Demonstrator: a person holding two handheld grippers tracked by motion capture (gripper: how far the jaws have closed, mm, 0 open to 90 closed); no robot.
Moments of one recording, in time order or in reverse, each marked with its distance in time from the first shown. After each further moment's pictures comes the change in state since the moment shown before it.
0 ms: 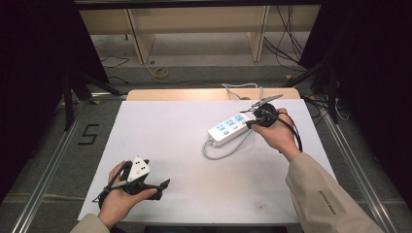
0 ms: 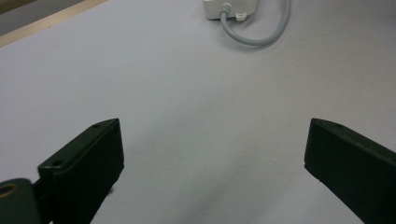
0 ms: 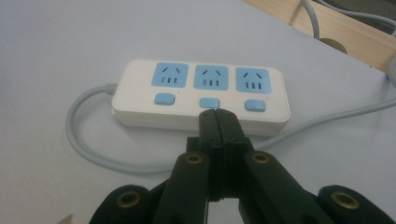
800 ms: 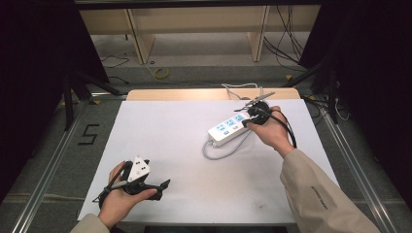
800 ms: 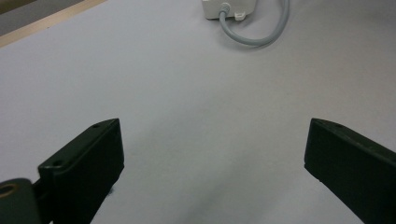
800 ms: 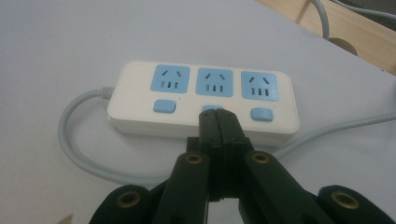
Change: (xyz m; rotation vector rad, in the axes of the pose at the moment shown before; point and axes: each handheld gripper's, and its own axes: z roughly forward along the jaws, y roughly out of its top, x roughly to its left) left arm 0.000 0.000 0.000 0.002 -0.003 0.006; right arm 0.003 0.011 0.016 0.040 -0.003 -0.012
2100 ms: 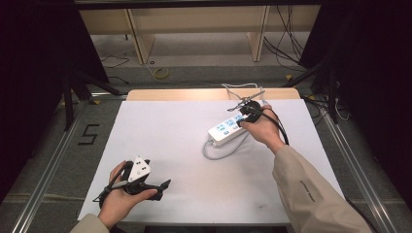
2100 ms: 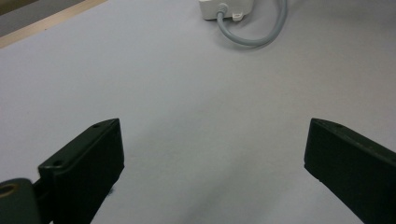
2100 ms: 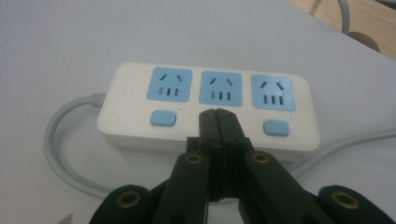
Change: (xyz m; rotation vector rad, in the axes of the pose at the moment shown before) left arm 0.000 0.001 0.001 -0.001 -0.007 0.010; right arm 0.002 0.012 0.027 0.053 0.006 0.007
